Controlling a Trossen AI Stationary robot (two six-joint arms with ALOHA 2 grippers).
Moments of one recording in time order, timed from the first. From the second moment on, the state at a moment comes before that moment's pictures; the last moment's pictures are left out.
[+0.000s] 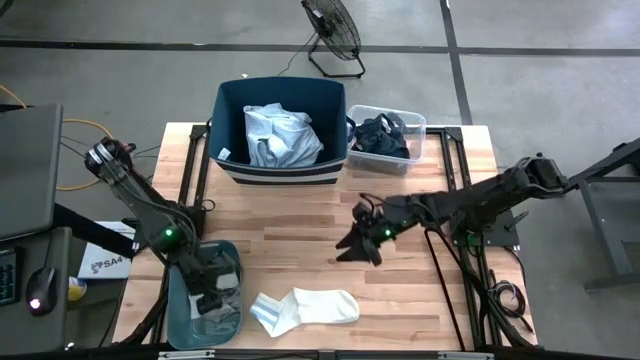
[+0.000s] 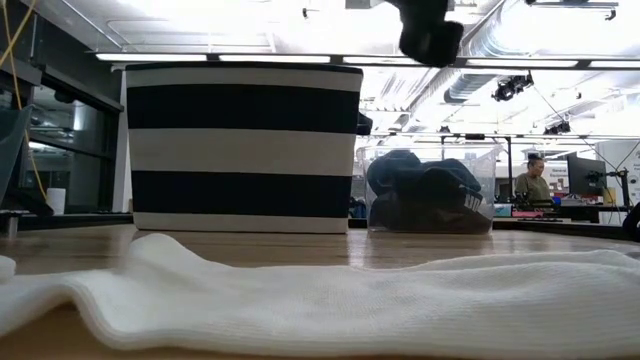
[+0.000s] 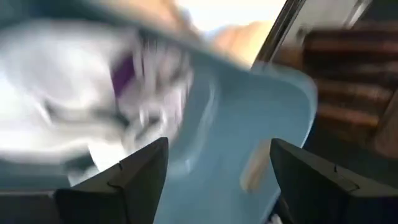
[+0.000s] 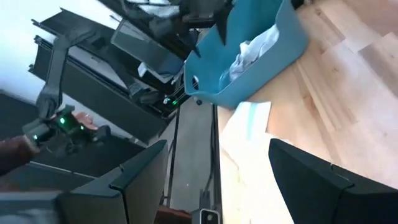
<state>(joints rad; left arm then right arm) -0.81 1.14 0.90 -0.75 0.19 -1.40 0.21 1.39 0.88 0.23 -0.23 0.87</state>
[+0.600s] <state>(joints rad) -0.81 1.04 0.90 -0.76 -0.14 -0.90 0.56 1.43 0.88 0.26 0.39 1.21</state>
